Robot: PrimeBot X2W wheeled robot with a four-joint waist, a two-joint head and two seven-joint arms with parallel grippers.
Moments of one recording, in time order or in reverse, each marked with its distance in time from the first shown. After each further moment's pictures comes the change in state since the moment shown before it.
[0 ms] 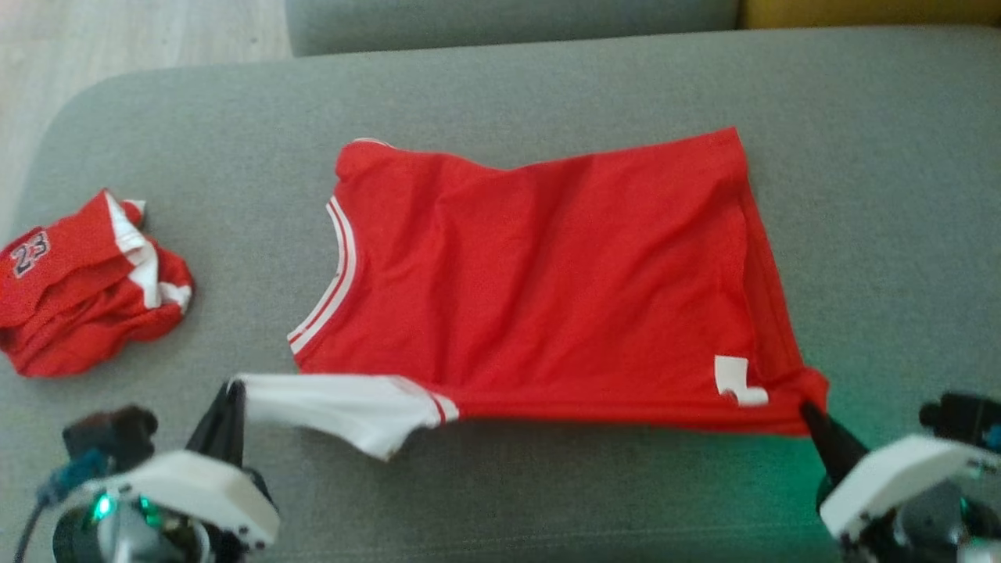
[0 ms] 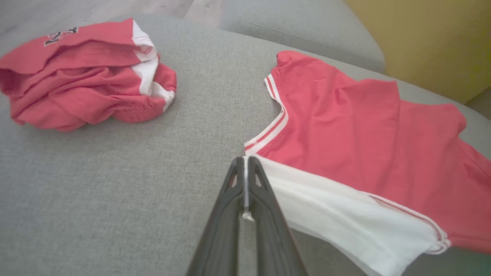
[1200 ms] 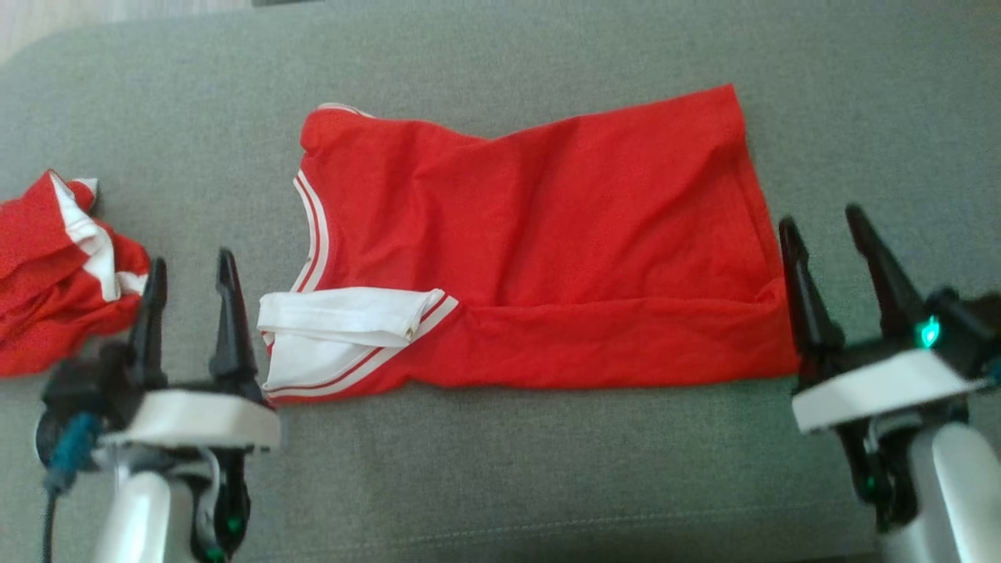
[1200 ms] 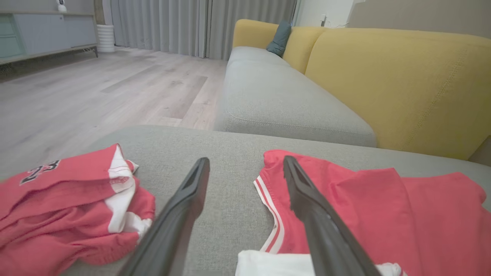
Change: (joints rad) left arm -0.254 0.006 -0.040 0.184 0.105 -0.018 -0.427; right arm -0.253 -0.127 0.216 -0.022 -0.266 0.000 -0.538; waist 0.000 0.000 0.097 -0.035
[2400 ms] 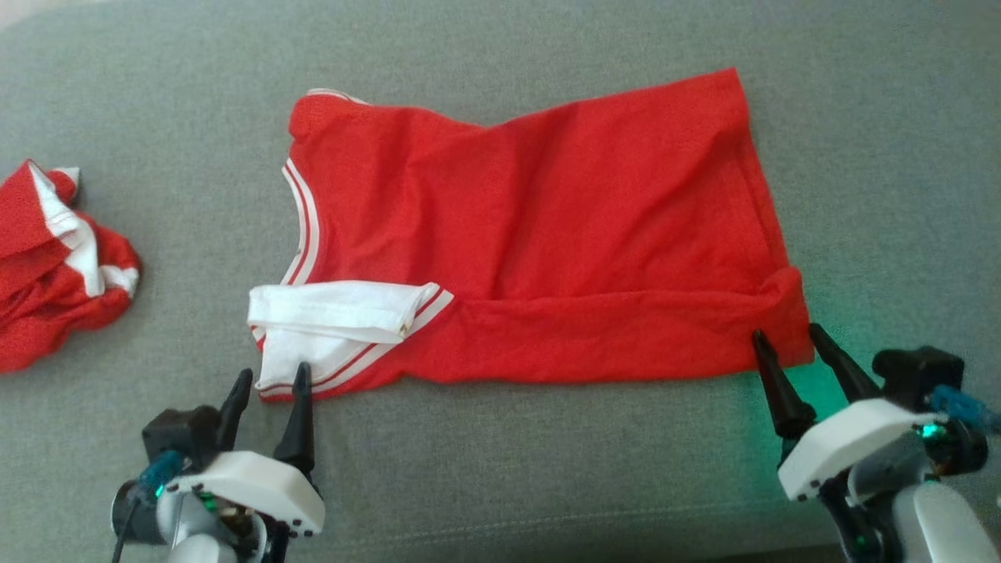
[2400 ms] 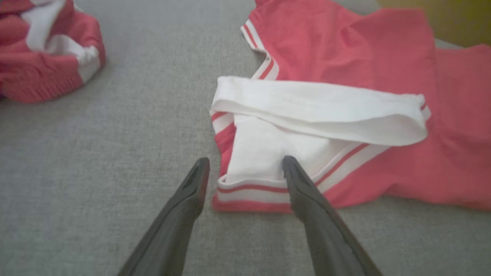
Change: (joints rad) left arm 0.102 0.001 -0.097 0.154 -0.020 -0.028 0.097; right arm 0.117 0.030 -0.020 0.119 0.023 0.000 0.187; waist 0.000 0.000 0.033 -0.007
